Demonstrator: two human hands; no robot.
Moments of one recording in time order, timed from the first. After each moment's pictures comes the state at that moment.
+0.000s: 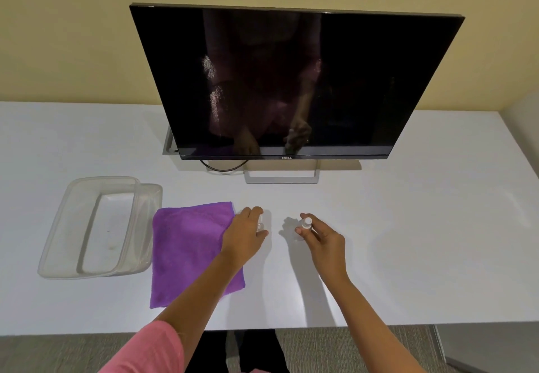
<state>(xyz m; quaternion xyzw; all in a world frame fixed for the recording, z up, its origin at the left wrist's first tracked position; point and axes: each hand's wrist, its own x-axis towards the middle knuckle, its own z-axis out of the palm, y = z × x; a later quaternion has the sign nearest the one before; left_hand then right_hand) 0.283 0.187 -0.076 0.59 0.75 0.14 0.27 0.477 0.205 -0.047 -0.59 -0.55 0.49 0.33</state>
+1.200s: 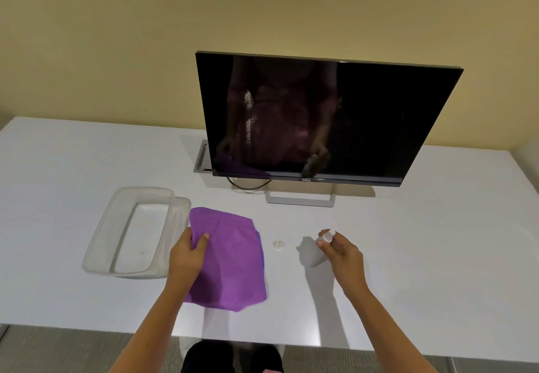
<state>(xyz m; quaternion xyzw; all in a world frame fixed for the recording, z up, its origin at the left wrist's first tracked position) 0.185 0.099 -0.014 0.26 0.81 0.42 0.31 0.479 0.209 -0.024 -0.58 -0.53 0.53 0.32</state>
